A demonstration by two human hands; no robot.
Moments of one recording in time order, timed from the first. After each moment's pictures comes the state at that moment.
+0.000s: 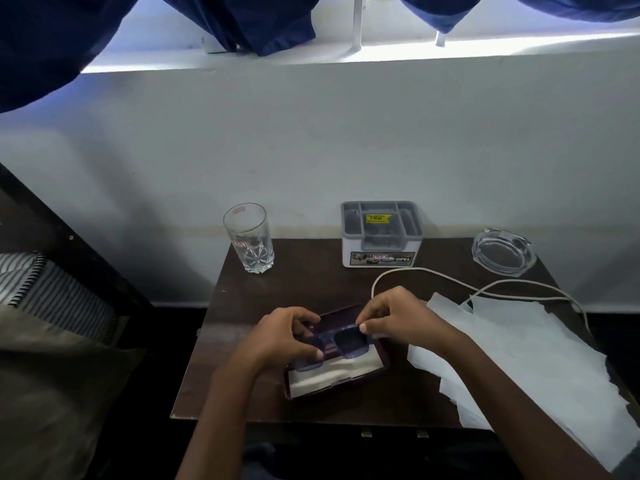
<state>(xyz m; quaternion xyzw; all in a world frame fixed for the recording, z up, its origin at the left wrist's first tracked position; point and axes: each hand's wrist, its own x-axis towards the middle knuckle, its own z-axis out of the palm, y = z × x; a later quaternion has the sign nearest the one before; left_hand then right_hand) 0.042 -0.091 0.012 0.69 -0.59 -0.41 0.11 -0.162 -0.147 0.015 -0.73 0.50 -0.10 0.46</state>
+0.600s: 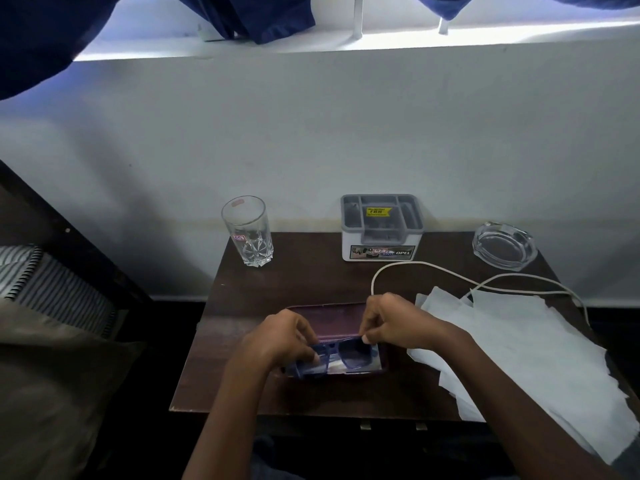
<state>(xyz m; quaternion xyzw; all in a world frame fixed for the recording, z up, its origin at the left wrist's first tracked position) 0.034 -0.092 0.007 0.72 -0.56 -0.41 0.03 -0.160 -0.147 0.005 -0.81 0.46 0.01 0.38</state>
